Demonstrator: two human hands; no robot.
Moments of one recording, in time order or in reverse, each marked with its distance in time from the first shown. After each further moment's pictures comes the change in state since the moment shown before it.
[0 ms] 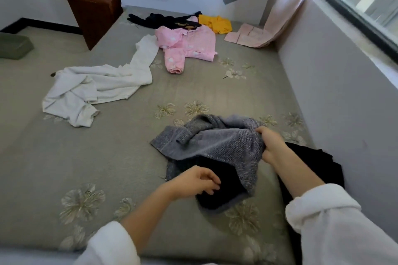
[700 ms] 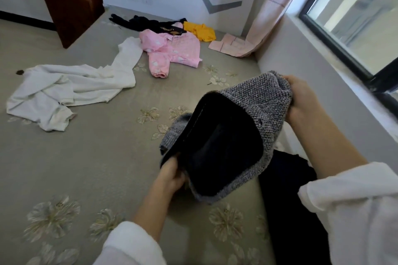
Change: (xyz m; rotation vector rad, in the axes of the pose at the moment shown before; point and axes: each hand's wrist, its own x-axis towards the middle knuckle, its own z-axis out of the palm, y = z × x) left_hand 0.040 0.000 -0.013 -1.316 0.374 -0.059; right_hand -0.087 -0.128 0.011 0.318 -0.261 -0.390
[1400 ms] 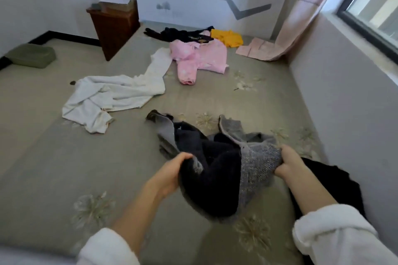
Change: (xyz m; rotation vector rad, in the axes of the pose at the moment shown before) left_hand -0.065 0.052 -0.018 0.451 -0.060 0.082; right_hand 0.004 0.125 -0.063 -0.099 0.281 0.511
